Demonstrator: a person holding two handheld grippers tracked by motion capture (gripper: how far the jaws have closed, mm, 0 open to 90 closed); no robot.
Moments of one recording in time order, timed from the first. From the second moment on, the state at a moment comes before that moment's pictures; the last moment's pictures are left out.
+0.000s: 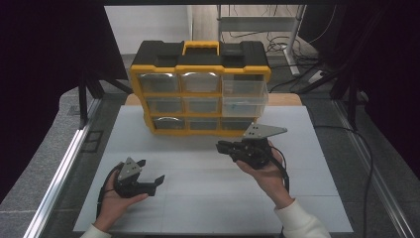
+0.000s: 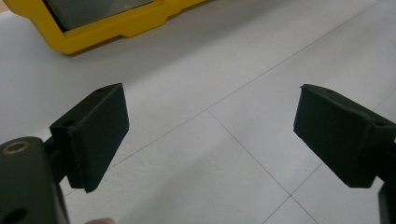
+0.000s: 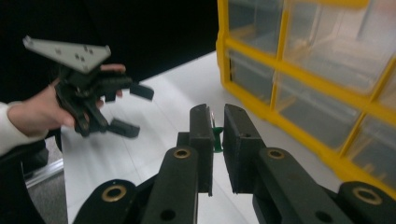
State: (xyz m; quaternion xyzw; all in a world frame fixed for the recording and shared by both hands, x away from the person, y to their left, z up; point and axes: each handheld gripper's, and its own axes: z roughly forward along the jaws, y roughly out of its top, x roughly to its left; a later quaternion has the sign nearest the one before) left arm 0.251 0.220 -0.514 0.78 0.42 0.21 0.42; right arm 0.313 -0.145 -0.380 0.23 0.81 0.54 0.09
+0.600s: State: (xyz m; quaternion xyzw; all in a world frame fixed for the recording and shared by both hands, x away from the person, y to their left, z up) left arm 0.248 0.219 -0.508 0.77 0.42 0.21 0.43; right arm 0.333 -0.150 -0.295 0.24 0.77 0.57 0.16
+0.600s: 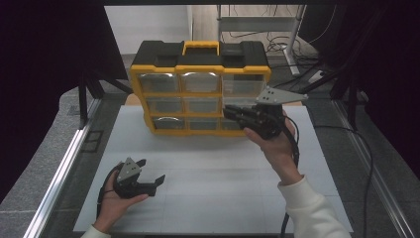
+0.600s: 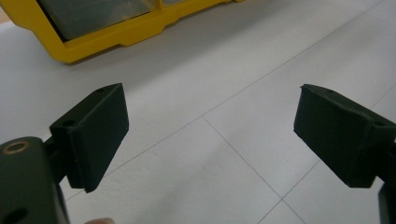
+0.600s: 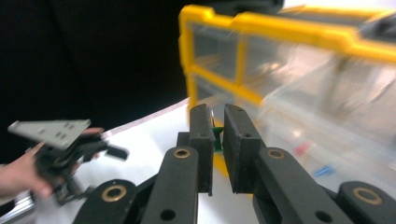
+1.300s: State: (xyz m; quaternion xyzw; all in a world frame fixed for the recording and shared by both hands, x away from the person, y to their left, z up) left arm 0.251 0.219 -0.510 0.78 0.41 0.21 0.43; right arm 0.391 -0.165 -0.264 0.31 0.75 0.54 0.24
